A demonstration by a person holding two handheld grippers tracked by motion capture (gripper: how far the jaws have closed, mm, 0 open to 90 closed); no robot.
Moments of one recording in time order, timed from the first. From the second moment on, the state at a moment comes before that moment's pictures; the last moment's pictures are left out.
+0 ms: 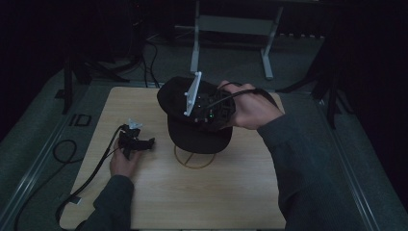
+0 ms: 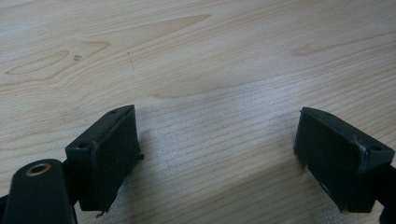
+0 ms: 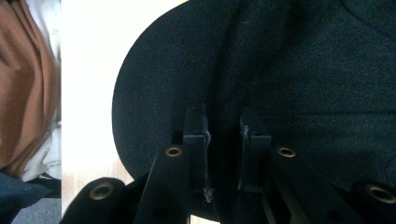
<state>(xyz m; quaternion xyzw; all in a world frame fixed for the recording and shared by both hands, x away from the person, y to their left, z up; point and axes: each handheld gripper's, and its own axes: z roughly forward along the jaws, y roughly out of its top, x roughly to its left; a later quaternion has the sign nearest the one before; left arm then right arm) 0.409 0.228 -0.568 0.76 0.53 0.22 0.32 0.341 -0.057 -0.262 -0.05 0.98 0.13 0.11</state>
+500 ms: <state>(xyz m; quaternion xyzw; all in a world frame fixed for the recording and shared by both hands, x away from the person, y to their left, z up) 0.409 0.228 -0.568 0.76 0.53 0.22 0.32 0.348 -0.046 -0.287 -0.06 0.99 0.09 0.11</state>
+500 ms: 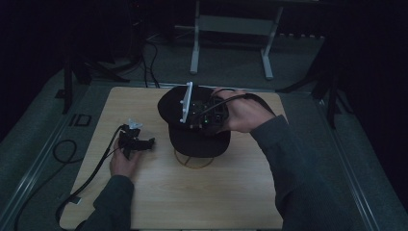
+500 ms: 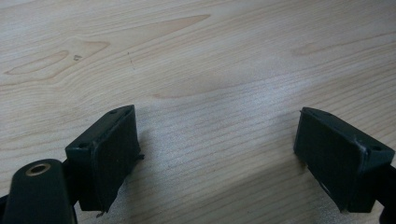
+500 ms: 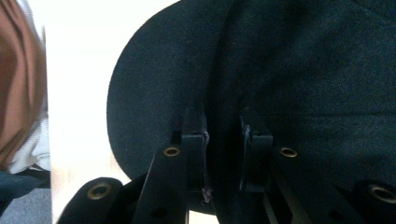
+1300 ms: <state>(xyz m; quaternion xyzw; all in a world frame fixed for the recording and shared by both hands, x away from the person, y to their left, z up) 0.409 0.228 -0.568 0.76 0.52 0.22 0.32 0.351 -0.049 -0.278 -0.04 0.99 0.14 0.08</state>
